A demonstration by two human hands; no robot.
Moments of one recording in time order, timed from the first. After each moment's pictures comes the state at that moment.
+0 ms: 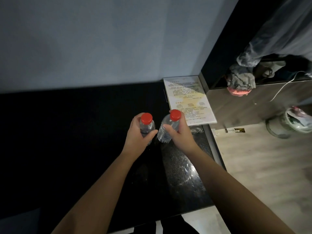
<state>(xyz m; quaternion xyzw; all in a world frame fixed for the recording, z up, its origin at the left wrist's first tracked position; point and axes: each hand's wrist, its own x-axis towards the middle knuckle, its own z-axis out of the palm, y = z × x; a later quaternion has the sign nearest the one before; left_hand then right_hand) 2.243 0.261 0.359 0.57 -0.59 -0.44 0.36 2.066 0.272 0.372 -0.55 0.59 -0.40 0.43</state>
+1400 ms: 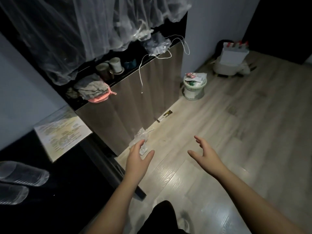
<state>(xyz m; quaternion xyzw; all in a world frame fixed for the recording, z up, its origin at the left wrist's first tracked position) 1.809 0.506 0.373 0.44 -0.76 -0.44 0.18 1.618 0.674 0.372 -0.29 0.83 -0.39 0.28</state>
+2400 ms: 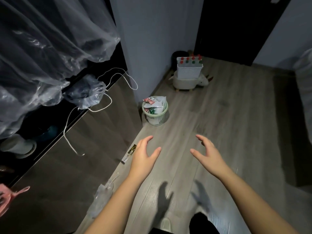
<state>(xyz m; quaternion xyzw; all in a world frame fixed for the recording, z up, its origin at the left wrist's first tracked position) 1.325 0.392 0.386 0.27 -0.84 -0.46 0.13 1.200 0.601 0.388 -0.20 0.87 -0.42 0.19</state>
